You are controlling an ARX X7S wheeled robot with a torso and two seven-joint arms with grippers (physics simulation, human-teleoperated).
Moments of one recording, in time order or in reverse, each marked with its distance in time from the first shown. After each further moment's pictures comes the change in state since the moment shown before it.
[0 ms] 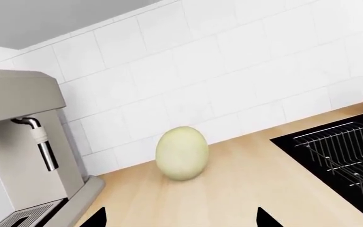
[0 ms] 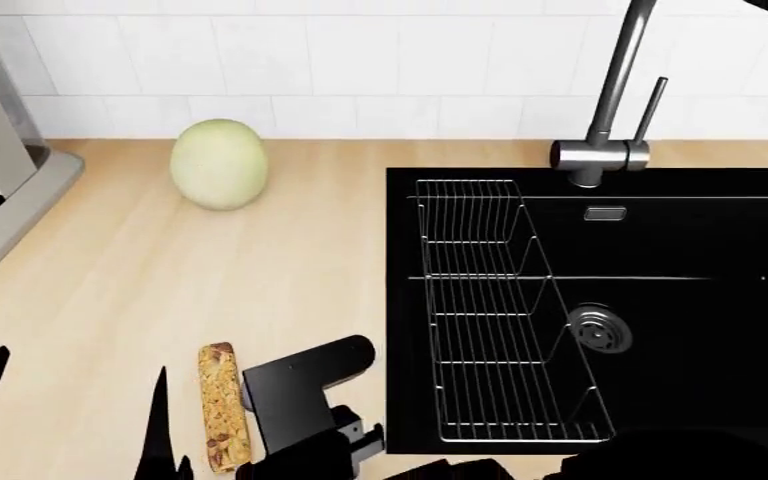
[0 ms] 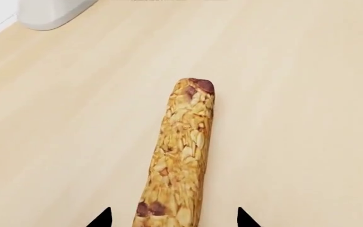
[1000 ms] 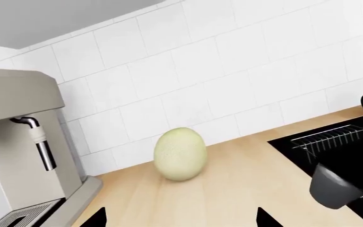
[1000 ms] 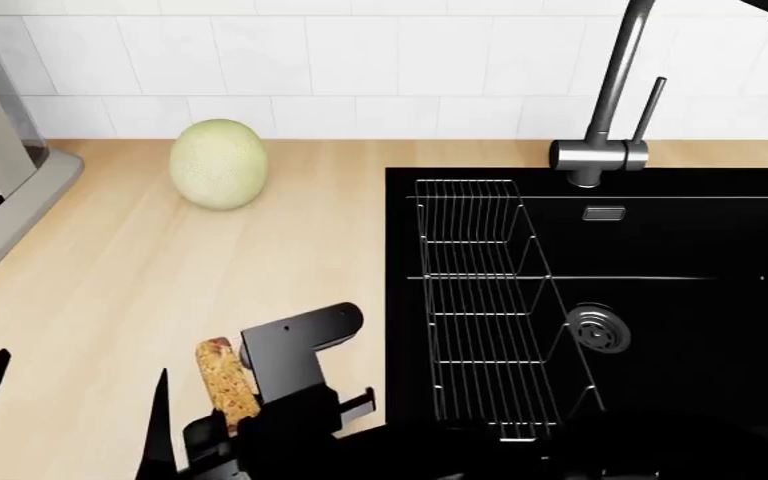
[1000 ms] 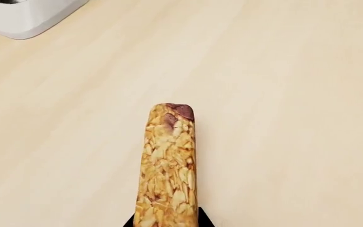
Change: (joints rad) left arm 0.051 -0.004 -0.039 0.000 0.019 0.003 0.000; right arm 0.042 -0.031 0.018 0.184 0.009 0.042 -0.126
